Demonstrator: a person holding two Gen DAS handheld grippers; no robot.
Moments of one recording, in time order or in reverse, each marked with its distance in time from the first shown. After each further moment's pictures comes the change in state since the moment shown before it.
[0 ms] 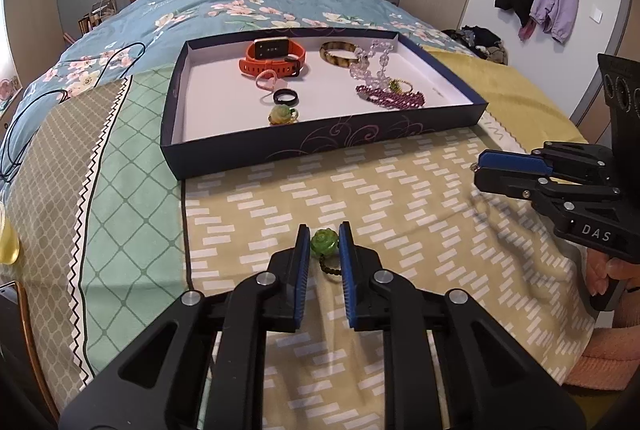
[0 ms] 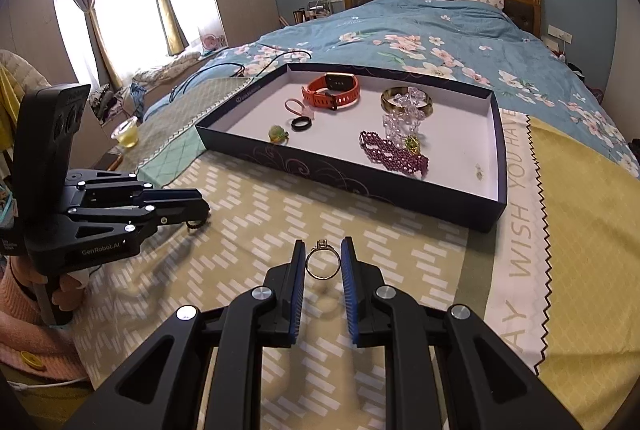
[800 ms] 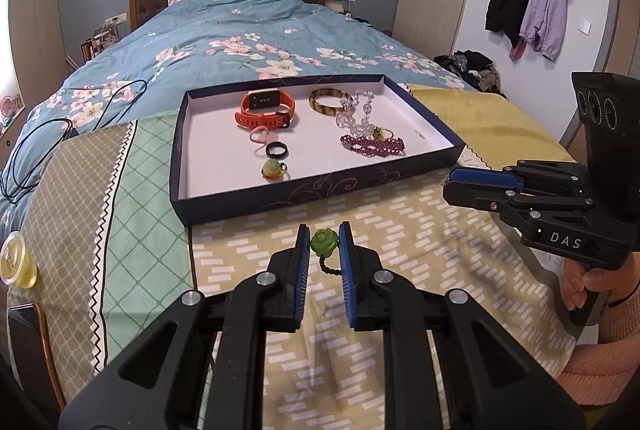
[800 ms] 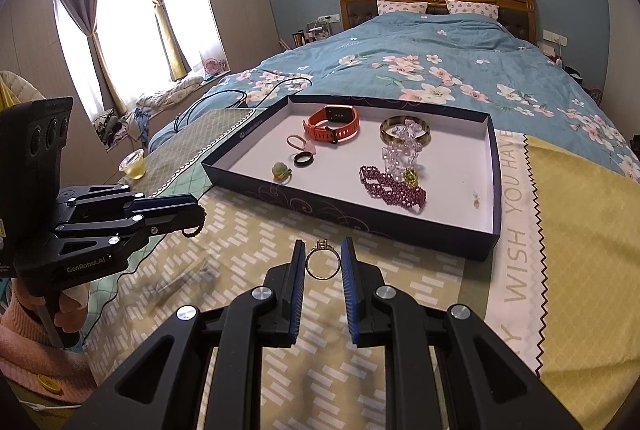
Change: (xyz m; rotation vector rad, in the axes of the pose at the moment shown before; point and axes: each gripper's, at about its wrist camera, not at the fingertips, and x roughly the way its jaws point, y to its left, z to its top) left arm -0.035 -0.013 0.015 0.021 -0.116 0.001; right arm -0.007 -0.005 0.016 0.034 -0.080 0.020
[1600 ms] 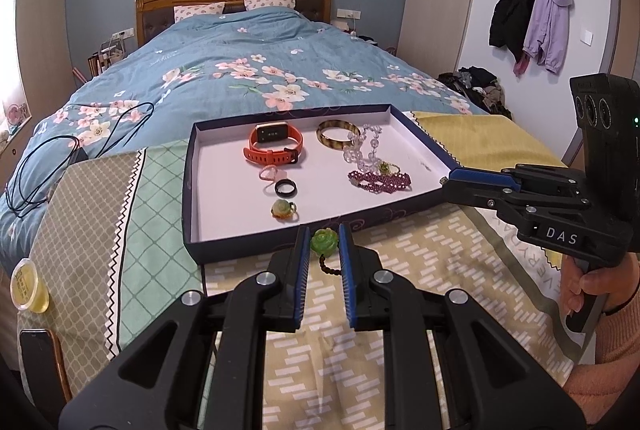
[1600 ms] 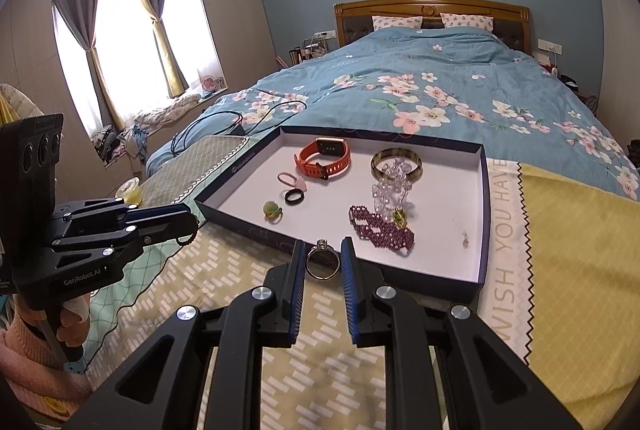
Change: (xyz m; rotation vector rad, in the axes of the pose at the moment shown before) left arm -0.004 0.003 0.024 0.000 -0.065 0.023; right arm -0.002 -0.009 0.025 0.014 -0.061 -0.002
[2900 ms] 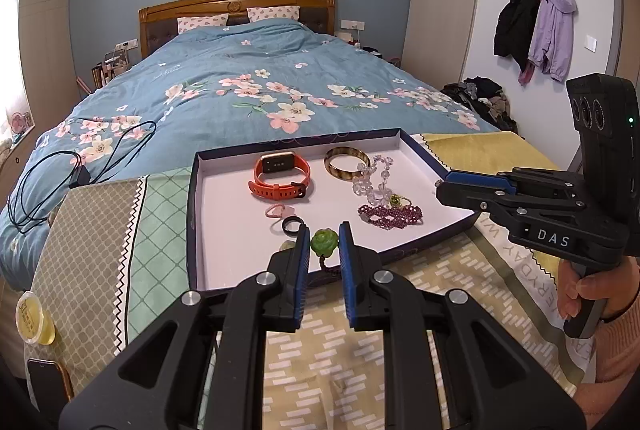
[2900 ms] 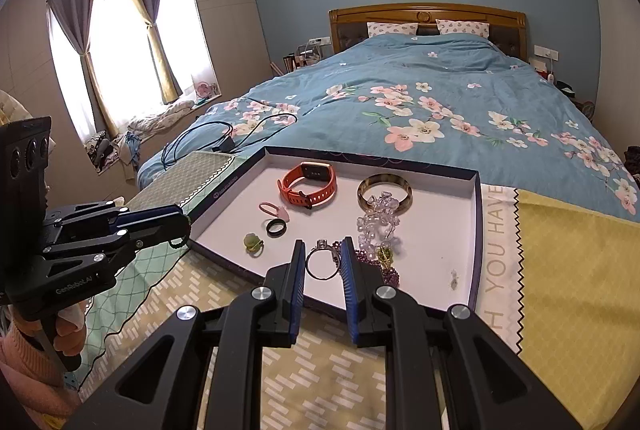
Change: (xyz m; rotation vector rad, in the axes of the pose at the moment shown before) left arm 0.016 0.006 0.029 0.005 -0.039 0.019; right arm 0.015 -0.014 0.030 0.000 -0.016 -0.021
